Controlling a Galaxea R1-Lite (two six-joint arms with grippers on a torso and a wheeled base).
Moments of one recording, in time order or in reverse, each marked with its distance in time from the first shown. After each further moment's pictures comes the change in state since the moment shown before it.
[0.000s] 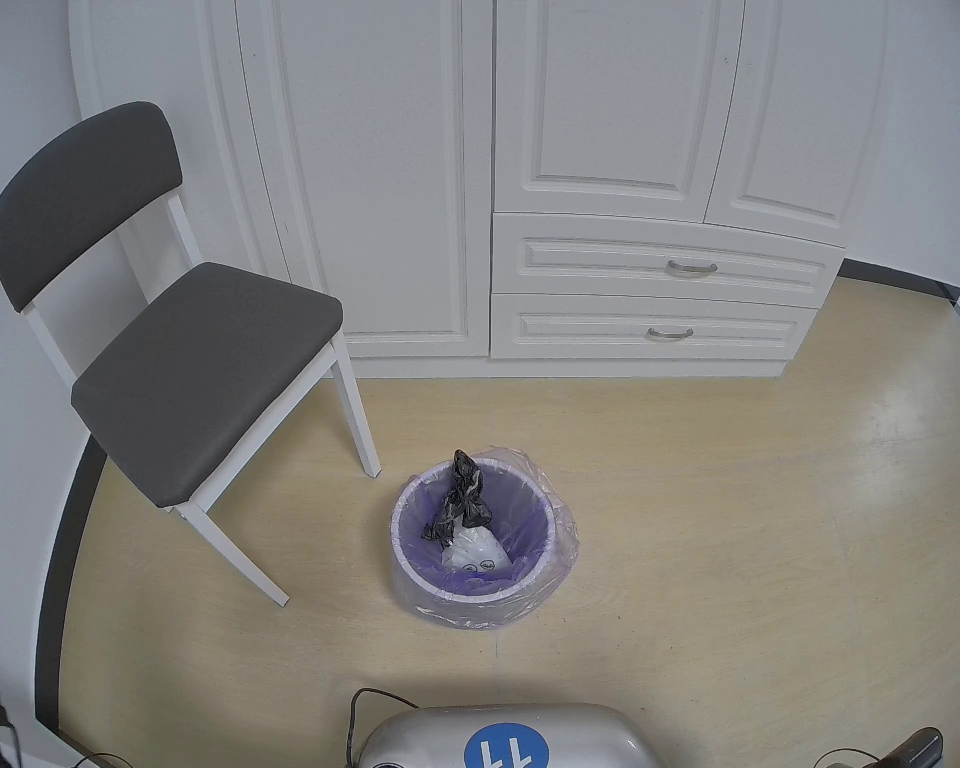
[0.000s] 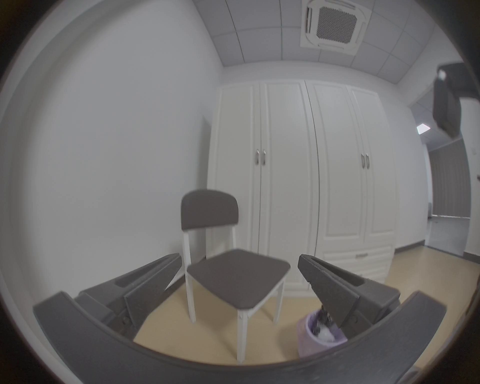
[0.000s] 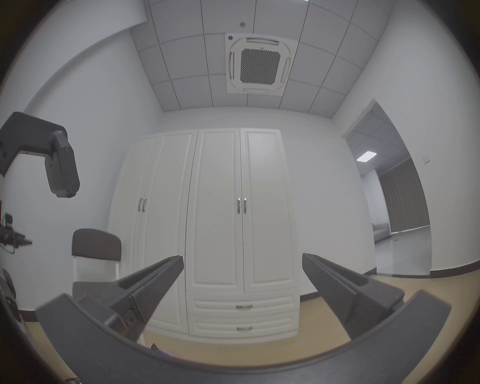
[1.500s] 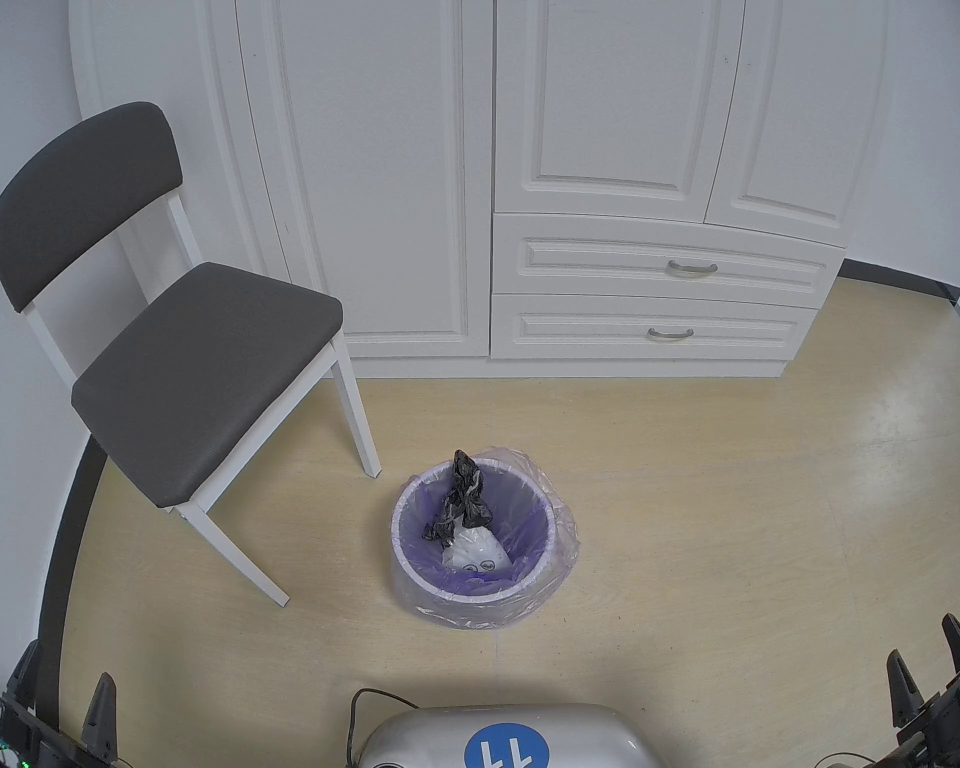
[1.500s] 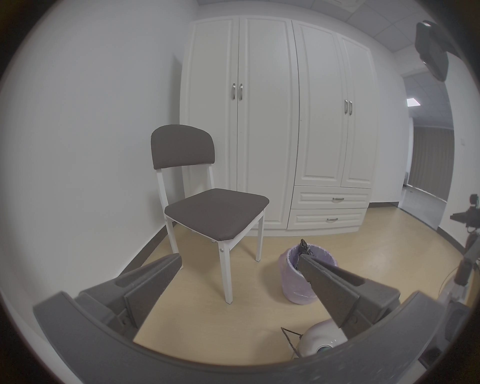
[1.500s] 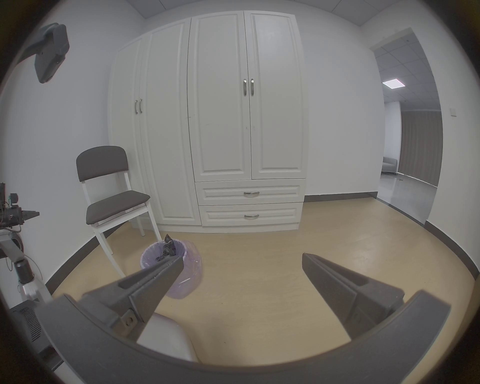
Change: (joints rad) left arm 0.003 0.001 0.198 0.176 -0.179 -0.009; right arm 0.001 0.004 0.357 0.311 0.064 0.021
